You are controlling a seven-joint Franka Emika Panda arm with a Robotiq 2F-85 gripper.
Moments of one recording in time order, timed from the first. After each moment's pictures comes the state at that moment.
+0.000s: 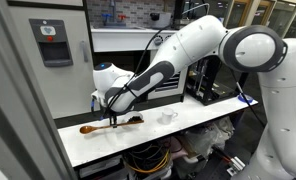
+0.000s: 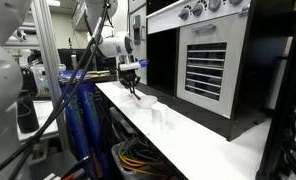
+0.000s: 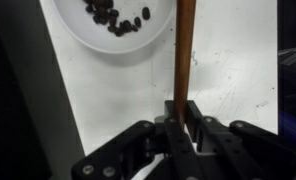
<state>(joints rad) 0.31 0.50 0.26 -1.77 -0.33 2.27 -0.39</state>
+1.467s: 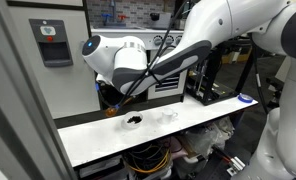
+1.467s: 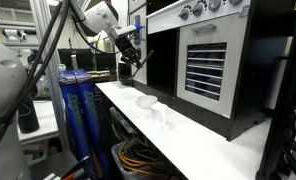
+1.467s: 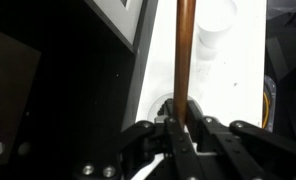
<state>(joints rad) 0.36 0.22 0.29 -1.82 -0.73 1.77 -0.51</state>
